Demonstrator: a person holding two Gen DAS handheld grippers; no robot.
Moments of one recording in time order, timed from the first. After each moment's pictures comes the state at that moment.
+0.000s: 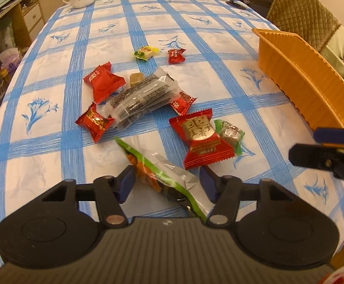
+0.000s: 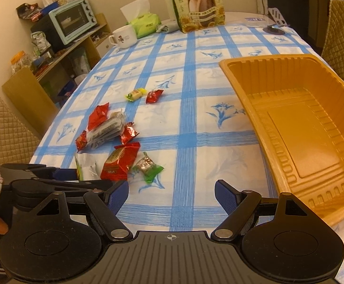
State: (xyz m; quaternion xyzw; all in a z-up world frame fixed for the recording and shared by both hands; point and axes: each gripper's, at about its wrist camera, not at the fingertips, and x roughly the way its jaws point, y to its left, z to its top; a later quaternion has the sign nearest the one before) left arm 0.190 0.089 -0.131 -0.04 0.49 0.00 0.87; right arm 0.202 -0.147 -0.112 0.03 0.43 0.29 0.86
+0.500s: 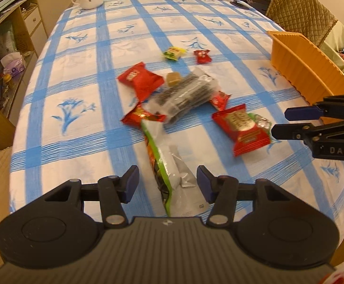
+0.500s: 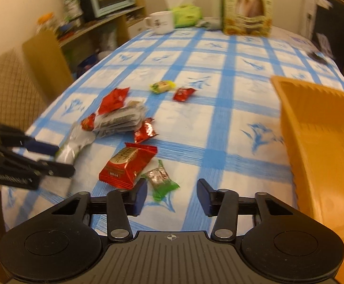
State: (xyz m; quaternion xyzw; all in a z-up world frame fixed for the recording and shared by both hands) left arm 0.176 0.145 -0.123 -0.03 0.49 -0.01 0.87; right arm 0.226 -0.094 -0.138 -0.08 0.40 0.36 0.84
